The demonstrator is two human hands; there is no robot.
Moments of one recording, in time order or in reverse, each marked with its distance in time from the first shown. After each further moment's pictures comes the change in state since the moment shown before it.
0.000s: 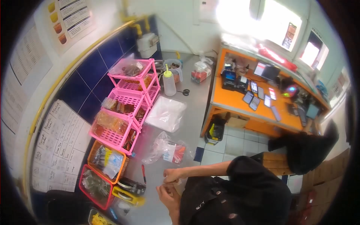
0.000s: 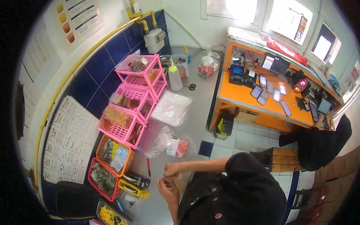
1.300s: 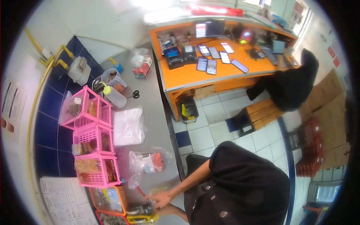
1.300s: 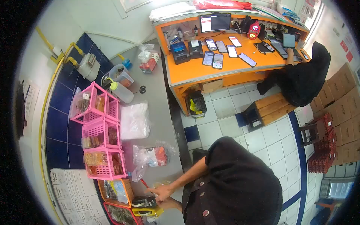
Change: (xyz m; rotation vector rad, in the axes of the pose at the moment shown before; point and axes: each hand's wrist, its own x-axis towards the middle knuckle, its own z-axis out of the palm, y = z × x) left_hand -0.003 -0.067 0.045 0.146 0.339 -0.230; right_hand 0.038 0.031 0.069 0.114 0.240 -0.683
